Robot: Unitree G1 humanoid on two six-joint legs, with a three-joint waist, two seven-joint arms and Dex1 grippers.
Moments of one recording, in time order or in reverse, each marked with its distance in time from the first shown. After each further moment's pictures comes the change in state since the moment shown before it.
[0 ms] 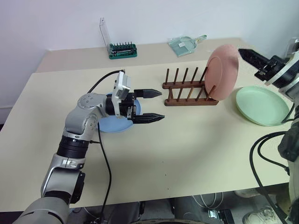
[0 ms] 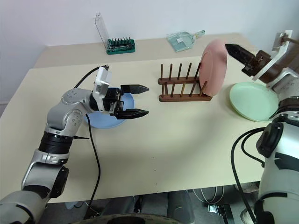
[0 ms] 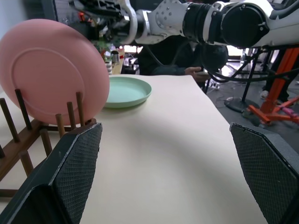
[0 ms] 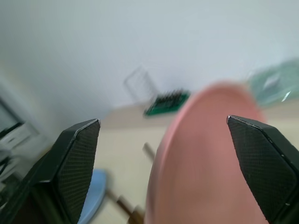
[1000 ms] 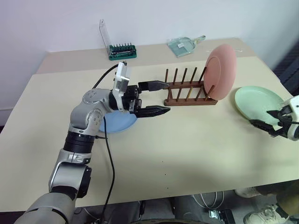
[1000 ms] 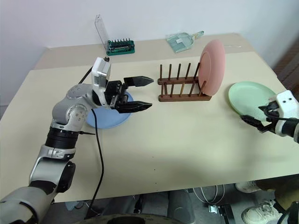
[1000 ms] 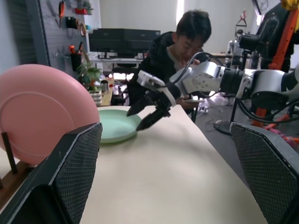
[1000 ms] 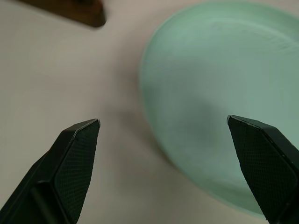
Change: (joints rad) left arm -0.061 -0.061 0.026 0.052 -0.065 -0.012 -0.024; right arm 0.901 -0.169 0.097 -0.735 -0.209 -0.079 -0.255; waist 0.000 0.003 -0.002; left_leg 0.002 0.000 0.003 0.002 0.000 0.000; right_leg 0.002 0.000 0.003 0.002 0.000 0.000
